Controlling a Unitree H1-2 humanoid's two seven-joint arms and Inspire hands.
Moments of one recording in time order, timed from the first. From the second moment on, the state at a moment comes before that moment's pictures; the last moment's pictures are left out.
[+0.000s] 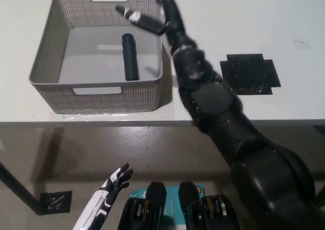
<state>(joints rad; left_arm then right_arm) 0.13 0.15 -0.12 -0.09 0.03 -0.20 -0.19 -1.19 0.12 0.04 1.08 -0.07 -0.30 -0.23</state>
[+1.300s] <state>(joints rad) 0.19 0.13 -0.06 -0.06 0.01 -0.25 -0.18 0.15 -0.17 0.11 -0.11 0.08 -0.21 -0.04</state>
